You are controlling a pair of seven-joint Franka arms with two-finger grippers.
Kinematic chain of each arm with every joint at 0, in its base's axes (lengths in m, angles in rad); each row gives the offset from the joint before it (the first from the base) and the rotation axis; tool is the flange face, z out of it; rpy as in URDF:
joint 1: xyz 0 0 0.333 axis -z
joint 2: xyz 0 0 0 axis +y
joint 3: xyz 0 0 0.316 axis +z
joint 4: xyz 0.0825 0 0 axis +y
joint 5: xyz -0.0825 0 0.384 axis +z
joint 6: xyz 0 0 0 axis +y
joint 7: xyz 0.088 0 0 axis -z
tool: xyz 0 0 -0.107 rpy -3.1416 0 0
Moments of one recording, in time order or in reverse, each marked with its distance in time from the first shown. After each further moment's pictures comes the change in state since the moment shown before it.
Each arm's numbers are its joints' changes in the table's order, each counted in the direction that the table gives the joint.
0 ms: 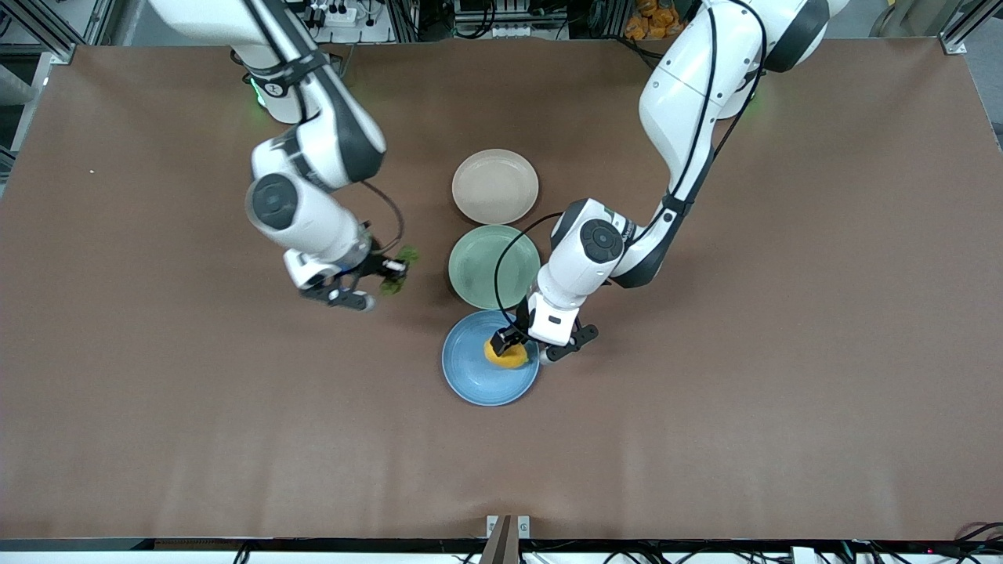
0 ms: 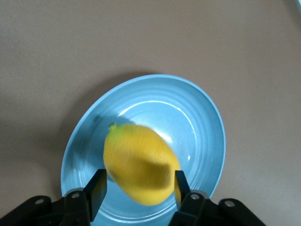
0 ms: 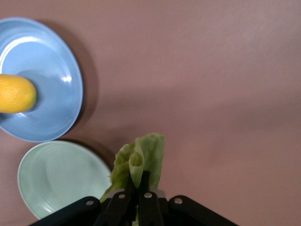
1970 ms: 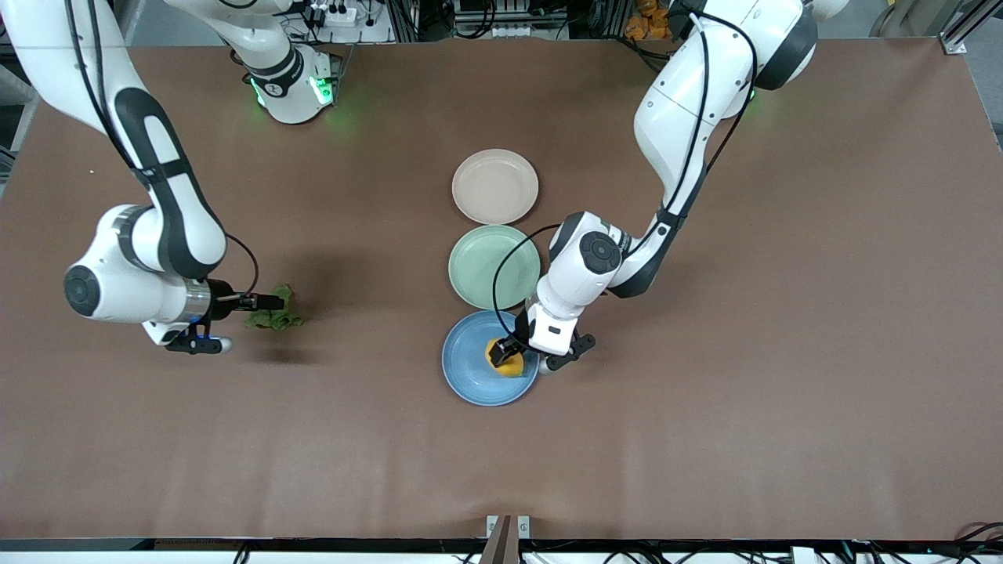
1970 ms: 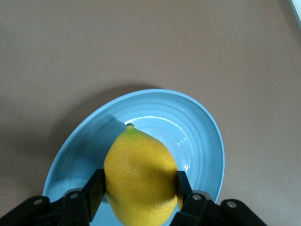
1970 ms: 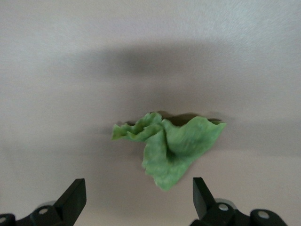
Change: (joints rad) left arm -0.012 0.072 -0.009 -0.070 -0.001 -0.037 0.001; right arm 0.463 0.118 0.011 -0.027 0.004 0.137 -0.604
